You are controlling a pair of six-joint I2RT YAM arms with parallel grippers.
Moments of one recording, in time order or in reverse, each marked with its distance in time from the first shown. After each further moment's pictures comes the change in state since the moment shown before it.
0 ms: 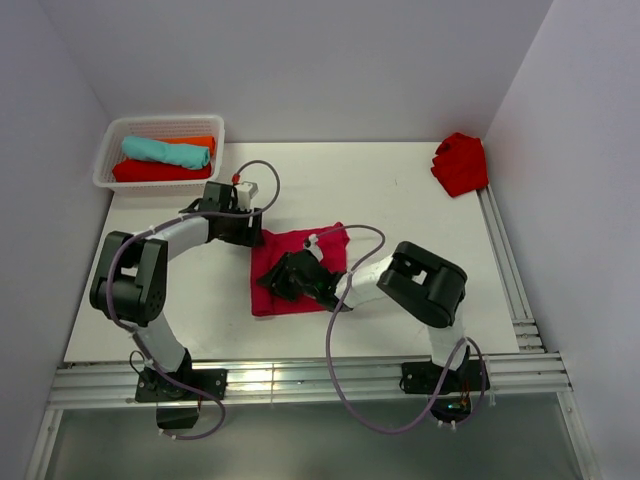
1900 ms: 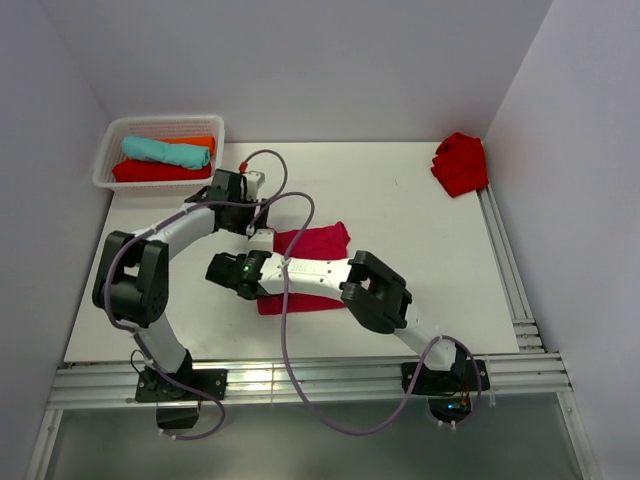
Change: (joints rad) left arm -0.069 0.022 0.148 -0.143 -0.137 0.007; right arm 0.195 0.325 1.013 -1.428 0.529 -0.253
